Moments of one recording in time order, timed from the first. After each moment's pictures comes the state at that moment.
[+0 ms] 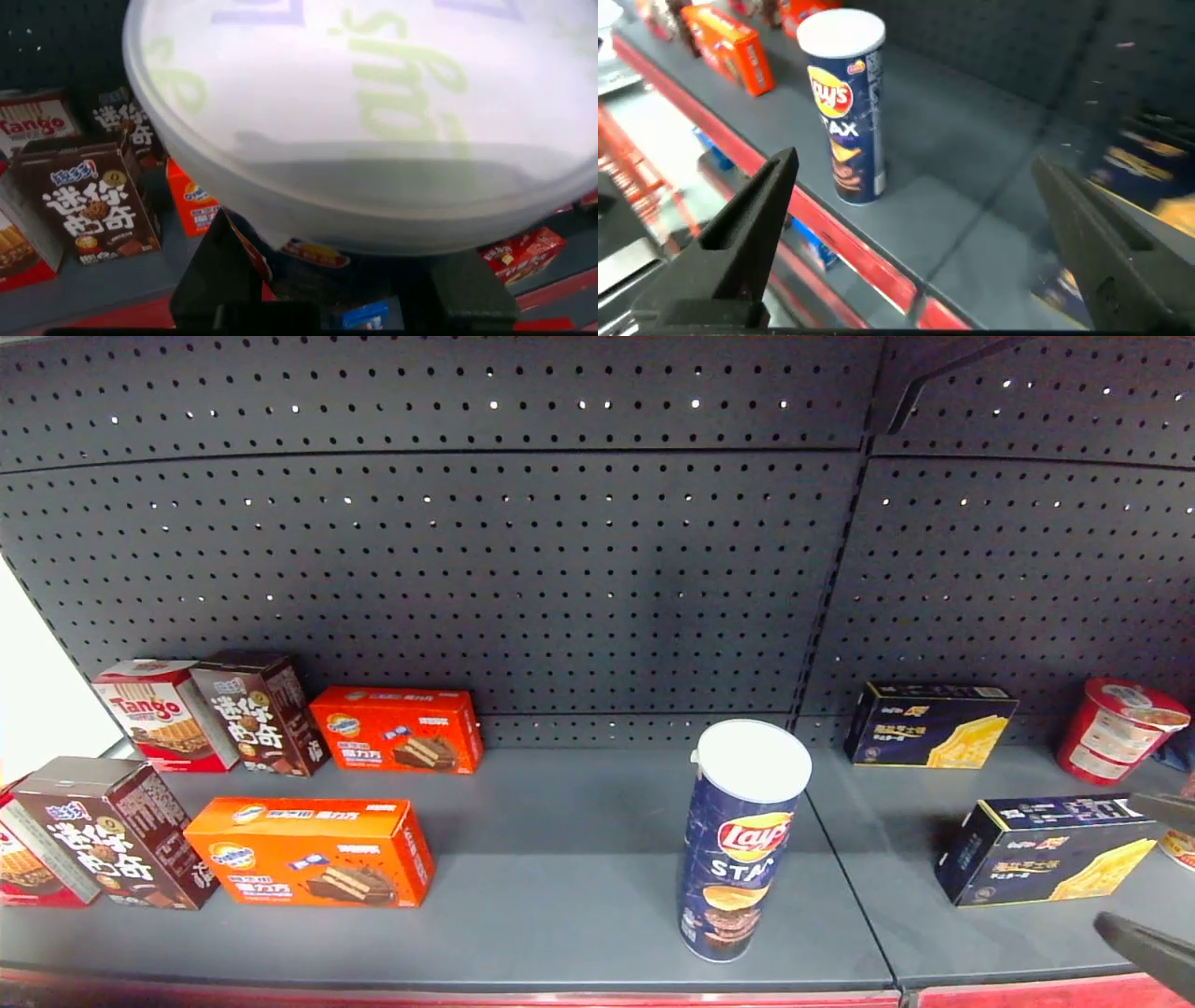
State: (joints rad) left arm -0.20 0.30 -0.49 0.11 -0.12 -0.03; right arm 0.48 0.75 -0.45 -0.23 0.20 -0.08
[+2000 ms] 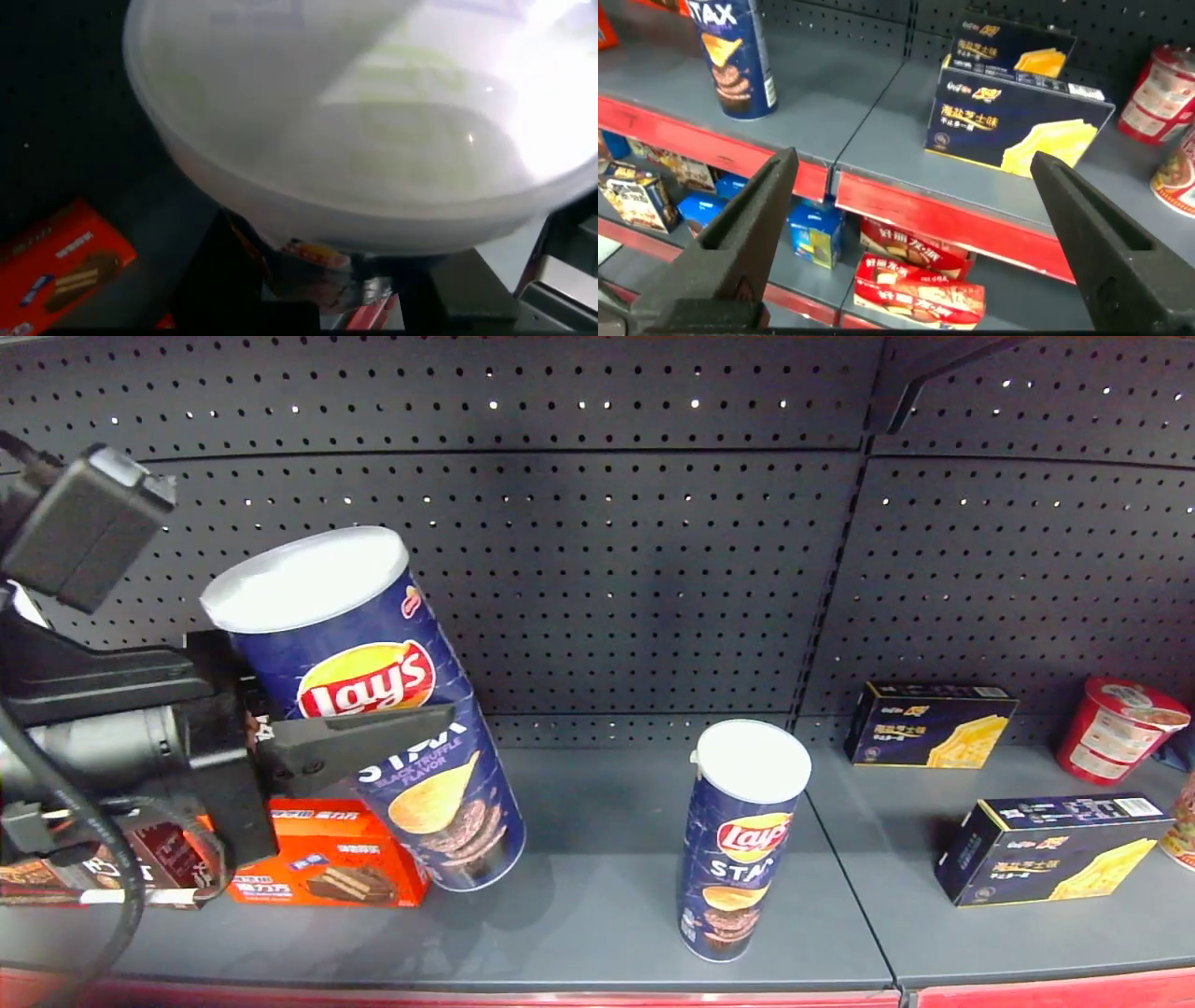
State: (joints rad) left arm -0.42 1.24 -0.84 -0.24 -0.46 0.10; right arm 0.19 0.10 -0.25 0.17 0.10 -0.13
